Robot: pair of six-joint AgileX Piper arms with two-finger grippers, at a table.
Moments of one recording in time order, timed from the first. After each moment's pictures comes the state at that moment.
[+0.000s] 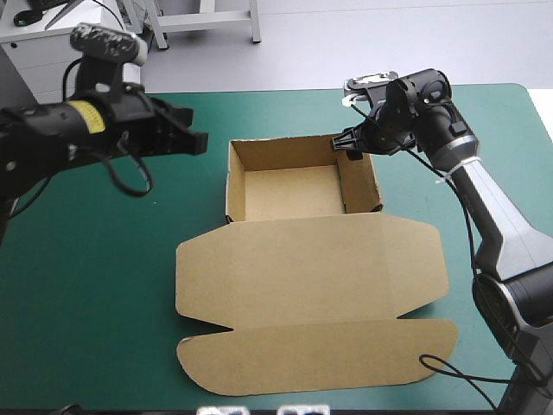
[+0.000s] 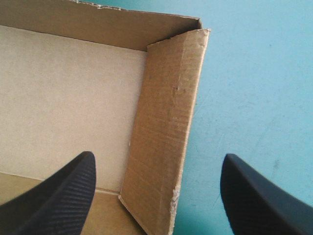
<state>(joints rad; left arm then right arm) -0.55 1.35 -1.99 -0.03 1.25 -0.10 0.37 1.84 -1.96 -0.04 1.25 0.09</state>
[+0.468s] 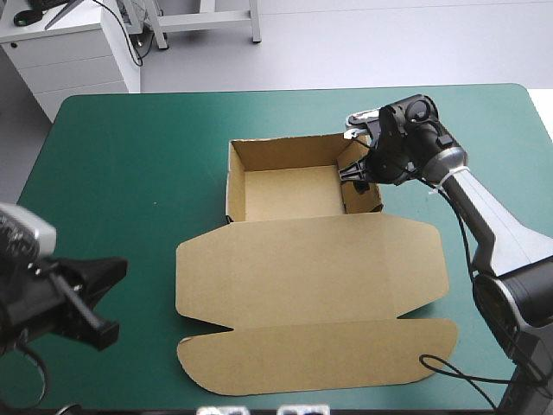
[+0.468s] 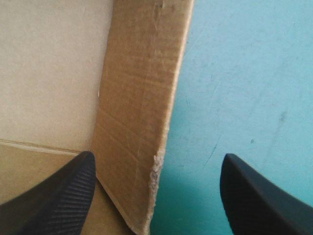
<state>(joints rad) -0.55 0.72 -1.28 -0.08 1.23 -0.06 0.37 1.84 -1.76 -0.08 1.25 0.09</state>
